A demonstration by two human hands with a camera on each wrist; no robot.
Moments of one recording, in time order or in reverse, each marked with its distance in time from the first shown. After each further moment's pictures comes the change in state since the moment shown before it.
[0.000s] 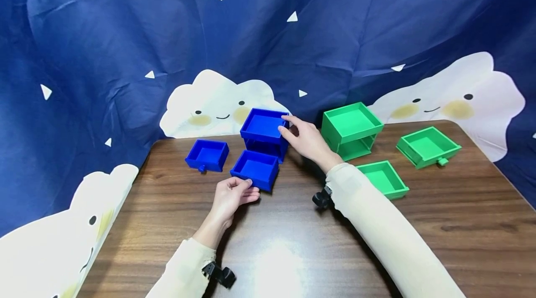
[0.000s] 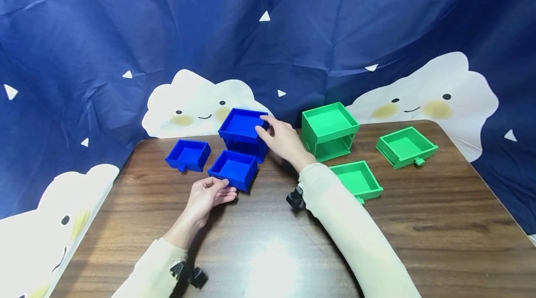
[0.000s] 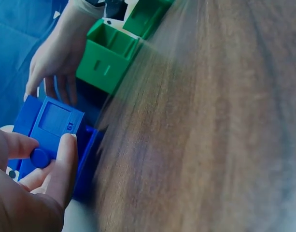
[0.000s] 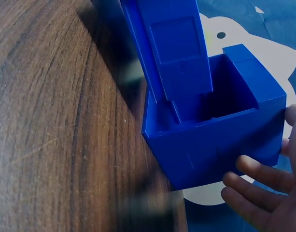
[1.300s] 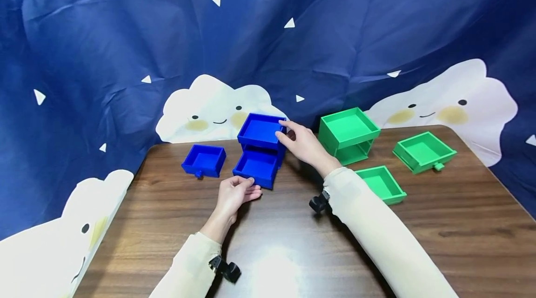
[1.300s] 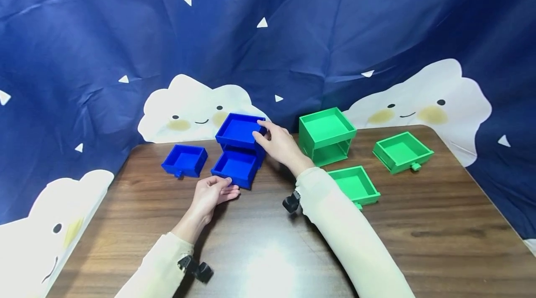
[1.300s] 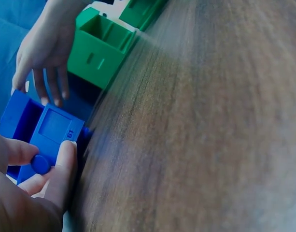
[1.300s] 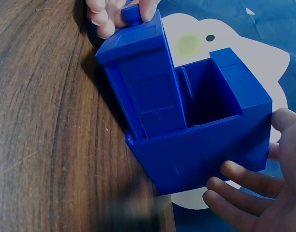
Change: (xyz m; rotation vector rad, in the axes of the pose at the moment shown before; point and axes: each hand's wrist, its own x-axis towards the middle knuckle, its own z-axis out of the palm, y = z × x) left_hand 0.024 -0.001 0.013 0.005 0.038 -0.038; right_hand 0.001 -0.008 -0.005 0.059 -0.040 0.045
